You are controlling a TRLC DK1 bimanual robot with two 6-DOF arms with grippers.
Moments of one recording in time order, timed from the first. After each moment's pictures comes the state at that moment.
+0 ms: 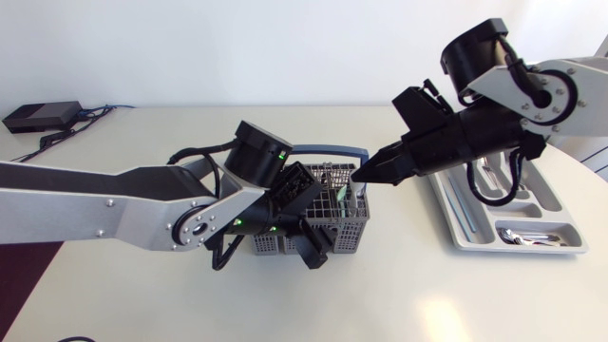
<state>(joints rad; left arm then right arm) -0.79 1.64 0.92 -0.02 0.14 0.23 0.34 1.43 1.11 -0.62 -0.57 -0.18</state>
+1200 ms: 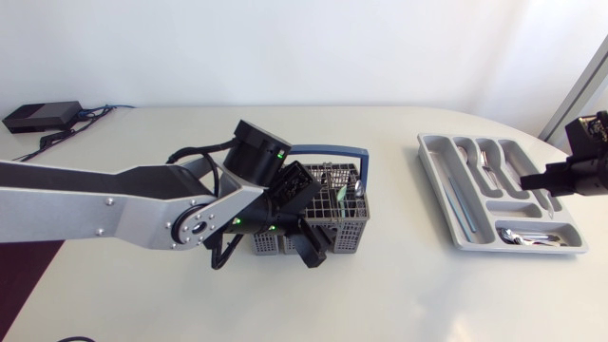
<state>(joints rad) -0.78 1.64 0.92 -0.02 0.14 0.23 -0.39 1.28 0.89 -0.47 -0.04 -0.39</state>
